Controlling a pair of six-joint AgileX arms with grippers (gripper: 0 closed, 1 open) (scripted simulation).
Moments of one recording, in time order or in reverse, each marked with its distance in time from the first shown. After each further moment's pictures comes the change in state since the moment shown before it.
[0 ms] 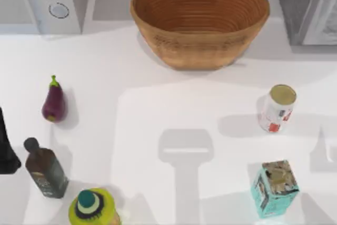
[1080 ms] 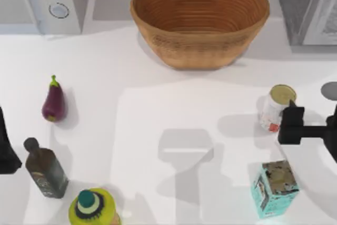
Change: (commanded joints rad) left arm 0.000 0.000 0.000 0.000 0.000 0.000; right arm 0.497 1.233 0.280 0.473 0.437 0.270
